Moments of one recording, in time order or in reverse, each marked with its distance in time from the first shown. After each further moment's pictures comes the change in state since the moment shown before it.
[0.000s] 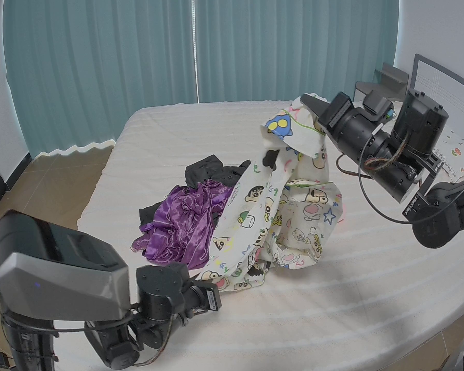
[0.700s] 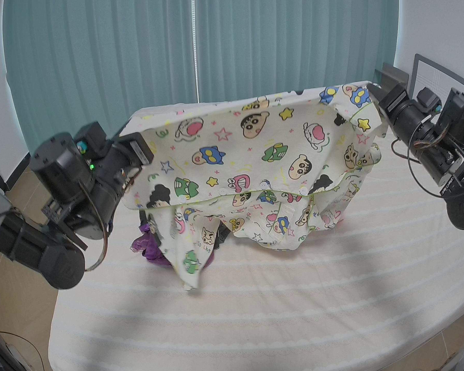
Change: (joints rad) left arm 0.271 -0.401 -0.425 0.226 0.106 0.243; right arm -0.201 -0.129 0.013 -0.001 -0.030 -0.043
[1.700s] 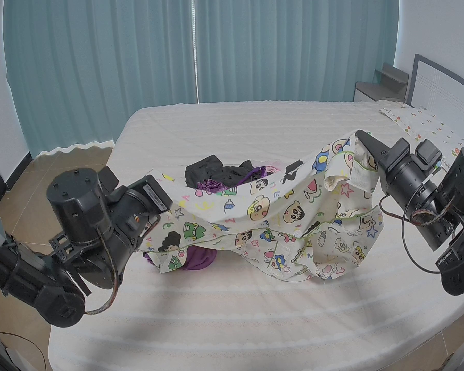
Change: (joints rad) left arm -0.187 -0.029 0.231 0.111 0.053 -0.388; right arm 0.152 0.005 0.445 -0.383 0.000 0.159
